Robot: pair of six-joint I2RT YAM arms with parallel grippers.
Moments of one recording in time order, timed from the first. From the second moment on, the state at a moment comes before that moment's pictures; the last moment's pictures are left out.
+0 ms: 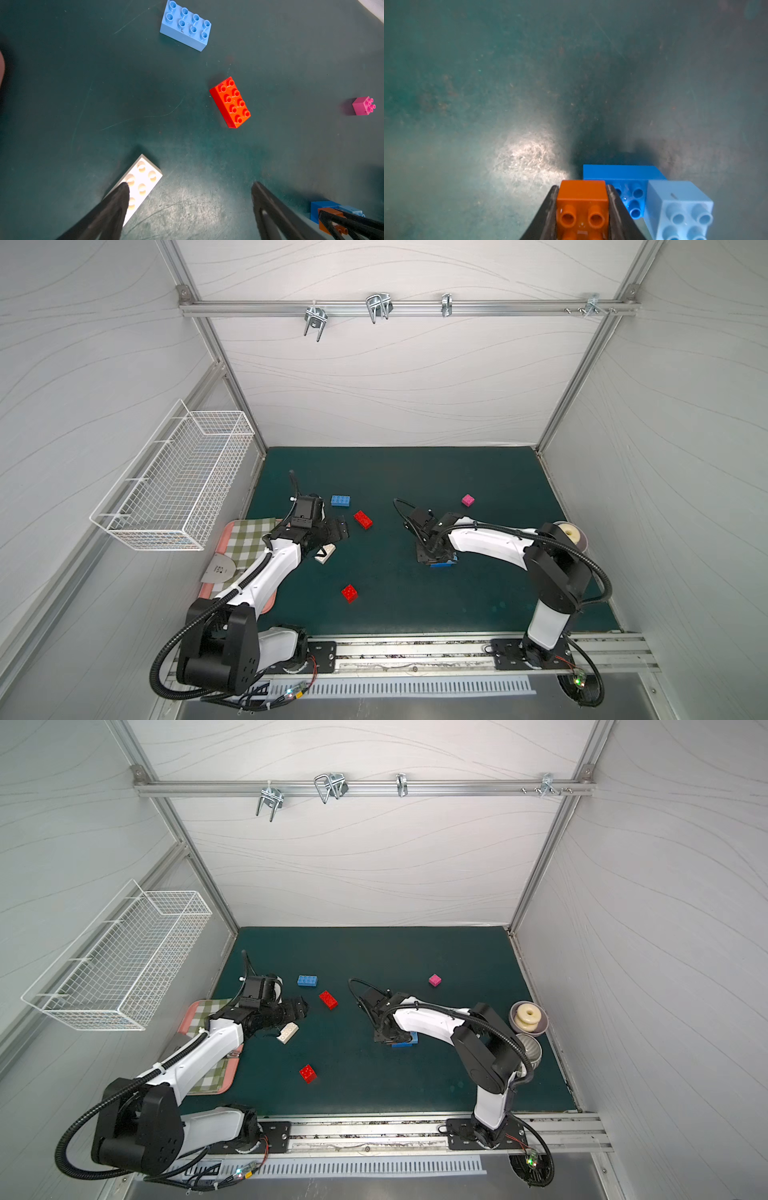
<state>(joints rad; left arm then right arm) -0.15 1.24 0.74 -0.44 0.11 -0.47 0.92 1.79 1.18 -0.75 0.17 0.75</state>
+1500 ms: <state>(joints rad) -0.16 1.24 0.74 -0.45 0.10 -0.47 0.93 1.73 1.09 -0.65 0.20 0.77</state>
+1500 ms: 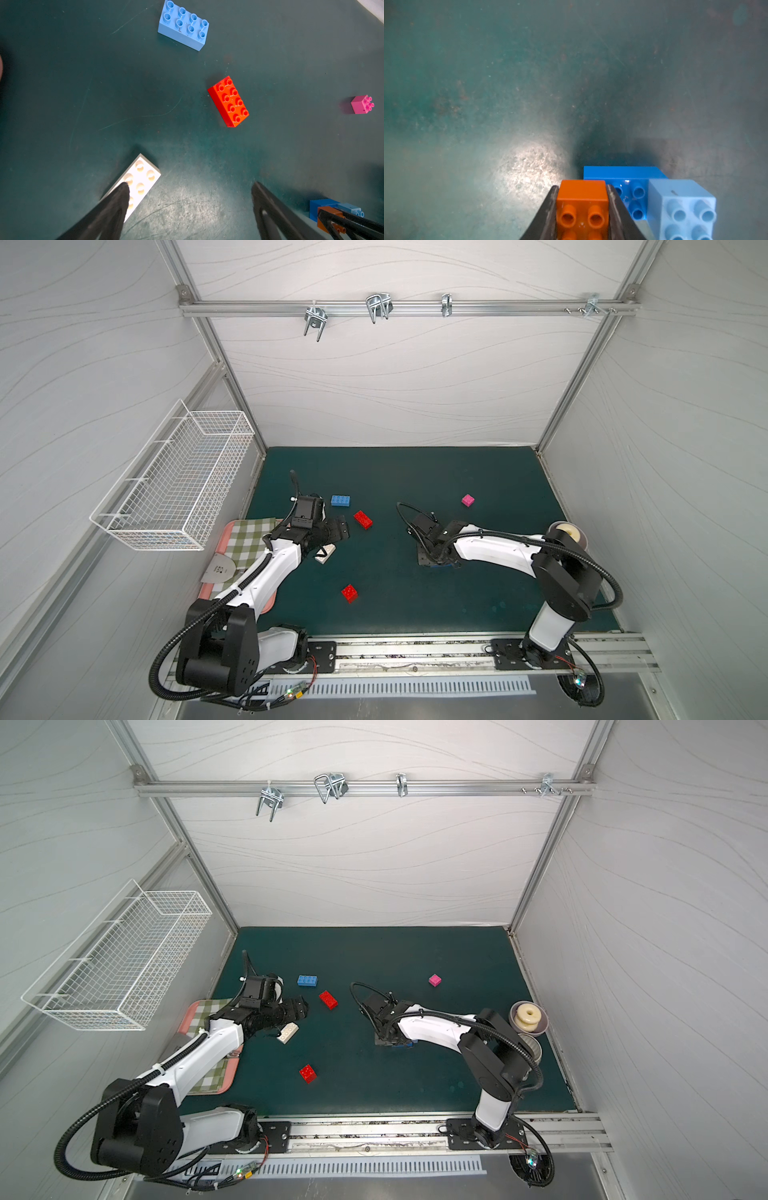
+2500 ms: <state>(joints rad) -0.16 1.22 0.74 -0.45 0.08 -0.47 0.95 1.78 1.14 -0.71 0.25 0.76</state>
